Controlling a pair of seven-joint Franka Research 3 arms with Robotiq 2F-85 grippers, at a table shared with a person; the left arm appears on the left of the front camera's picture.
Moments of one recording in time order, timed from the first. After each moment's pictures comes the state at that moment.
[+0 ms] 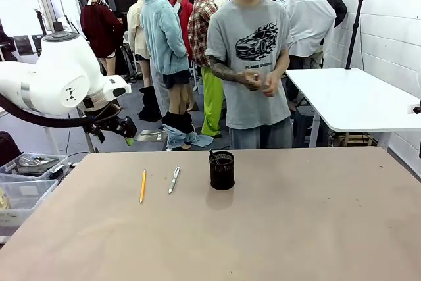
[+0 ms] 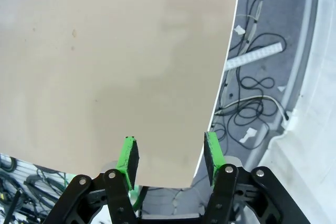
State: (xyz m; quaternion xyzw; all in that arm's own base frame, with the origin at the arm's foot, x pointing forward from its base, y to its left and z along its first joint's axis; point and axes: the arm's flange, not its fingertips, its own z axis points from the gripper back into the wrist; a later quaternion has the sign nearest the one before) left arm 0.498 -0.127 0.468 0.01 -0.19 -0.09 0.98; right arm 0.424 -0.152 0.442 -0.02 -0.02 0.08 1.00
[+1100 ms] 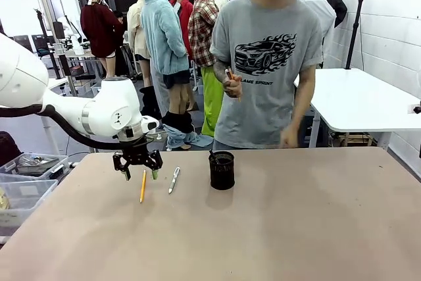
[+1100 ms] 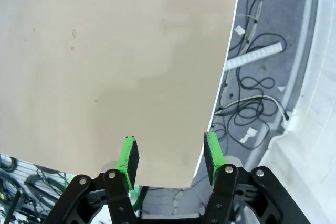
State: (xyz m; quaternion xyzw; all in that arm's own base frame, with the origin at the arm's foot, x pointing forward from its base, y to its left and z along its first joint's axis) left arm 0.571 -0.170 0.330 -0.01 -0.03 -0.01 1.00; right arm 0.424 -0.152 0.442 -0.02 -0.02 0.08 1.00
